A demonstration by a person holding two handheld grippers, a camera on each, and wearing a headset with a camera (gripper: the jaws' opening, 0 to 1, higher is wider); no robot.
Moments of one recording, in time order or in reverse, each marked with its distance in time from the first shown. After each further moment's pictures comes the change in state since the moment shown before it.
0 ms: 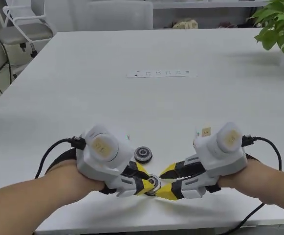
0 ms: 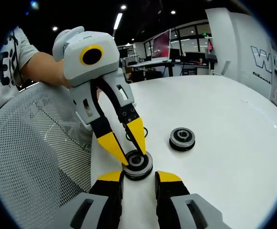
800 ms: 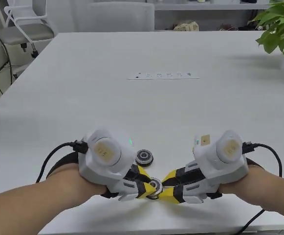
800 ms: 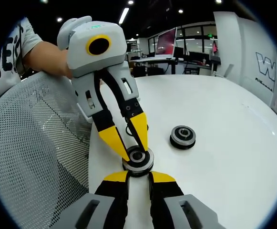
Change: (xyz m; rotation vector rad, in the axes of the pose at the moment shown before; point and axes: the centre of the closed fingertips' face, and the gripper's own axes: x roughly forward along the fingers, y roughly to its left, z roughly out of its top) left arm 0.001 0.001 0.001 0.001 -0.009 0.005; right arm -0.001 -0.002 -0.007 -0.054 0.049 -0.018
